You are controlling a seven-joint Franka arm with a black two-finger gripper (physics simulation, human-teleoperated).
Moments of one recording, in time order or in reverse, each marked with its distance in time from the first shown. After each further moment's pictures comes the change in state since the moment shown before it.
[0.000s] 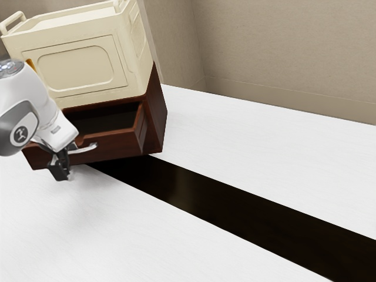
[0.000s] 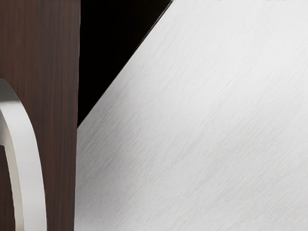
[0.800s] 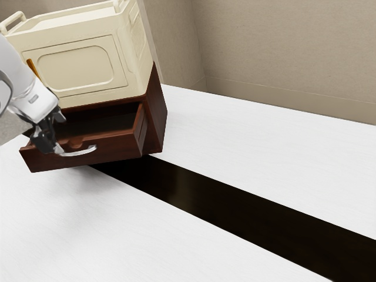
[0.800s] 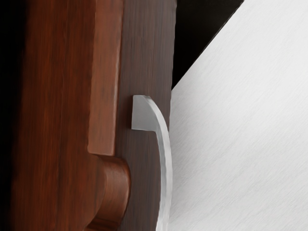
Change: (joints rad) arm -0.024 -0.081 0.014 0.064 0.012 -0.046 0.000
